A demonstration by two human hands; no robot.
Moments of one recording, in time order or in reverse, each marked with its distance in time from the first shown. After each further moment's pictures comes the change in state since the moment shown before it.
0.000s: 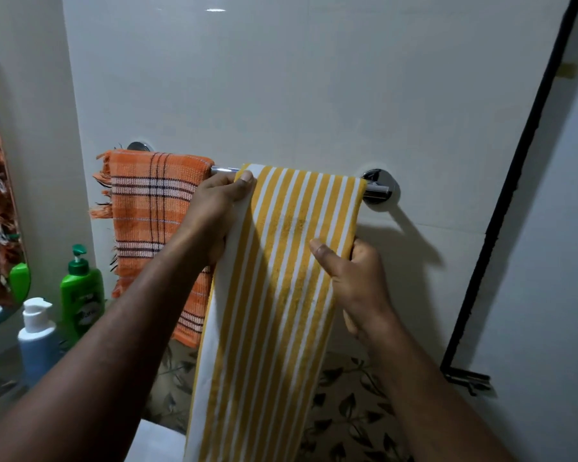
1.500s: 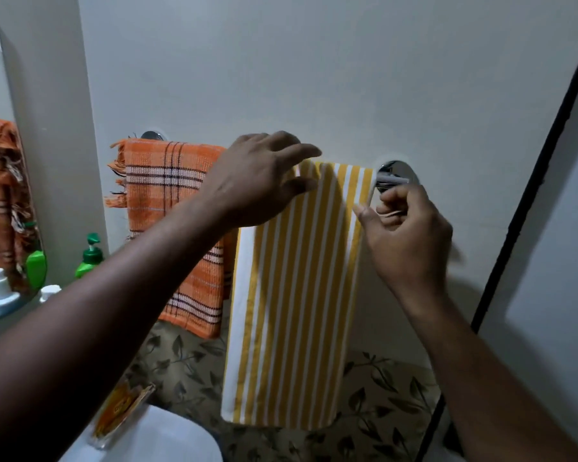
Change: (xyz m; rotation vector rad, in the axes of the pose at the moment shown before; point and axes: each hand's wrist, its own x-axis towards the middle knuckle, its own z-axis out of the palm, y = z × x) left_hand 0.011 0.035 0.002 1.436 -0.224 0.911; right_hand 0.024 -0.027 -0.025 -0.644 0.409 -0.568
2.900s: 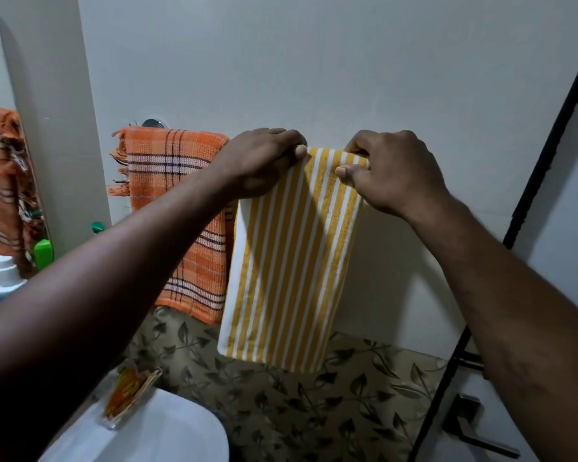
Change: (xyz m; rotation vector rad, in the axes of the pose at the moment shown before) left_hand 0.021 -0.028 0.027 -0.204 -0.125 -0.041; right_hand 0.074 -0.033 0.001 -0.379 -0.470 -0.233
